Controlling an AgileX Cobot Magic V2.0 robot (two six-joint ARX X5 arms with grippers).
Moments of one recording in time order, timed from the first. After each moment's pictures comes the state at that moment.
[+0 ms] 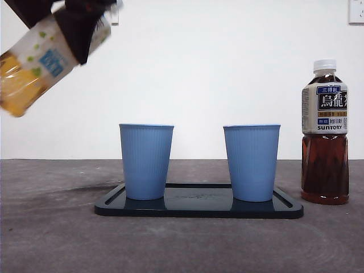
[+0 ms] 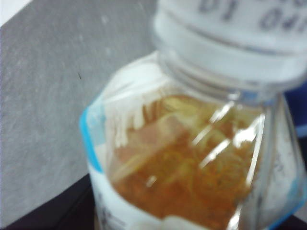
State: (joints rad) left arm -0.67 1.36 1.33 -0.89 -0.52 -0.05; right arm 0.31 0.47 0.94 -0.87 -0.05 0.22
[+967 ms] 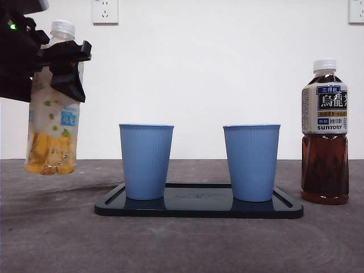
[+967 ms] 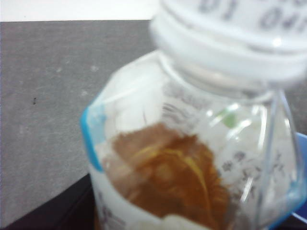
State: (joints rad) left arm -0.44 1.16 0.63 0.14 -0.23 -0.17; right arm 0.31 0.47 0.94 -0.86 -0.05 0.22
